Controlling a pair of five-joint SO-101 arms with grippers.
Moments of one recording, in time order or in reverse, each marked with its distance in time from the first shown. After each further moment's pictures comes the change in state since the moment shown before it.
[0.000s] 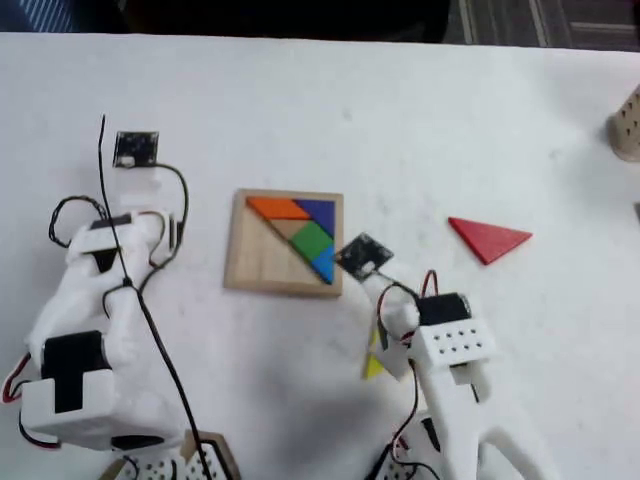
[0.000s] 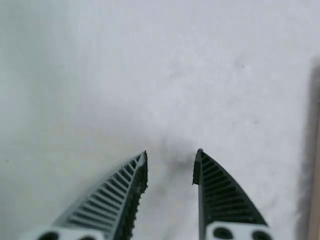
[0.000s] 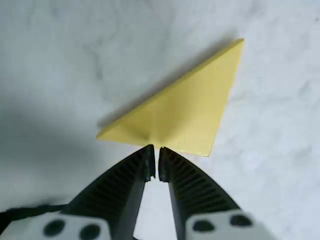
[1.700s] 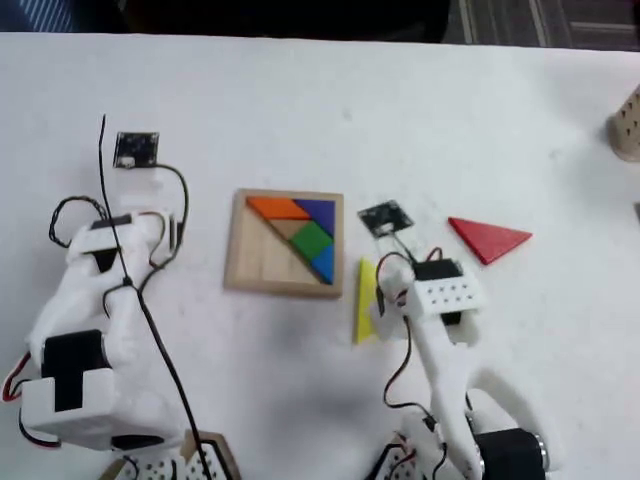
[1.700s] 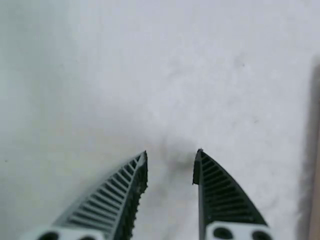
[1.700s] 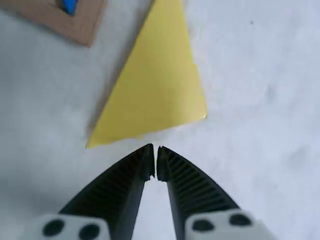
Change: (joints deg) left arm 0.0 0.4 0.0 0.0 0.0; right arm 1.7 20.0 -8.4 -11.6 -17.8
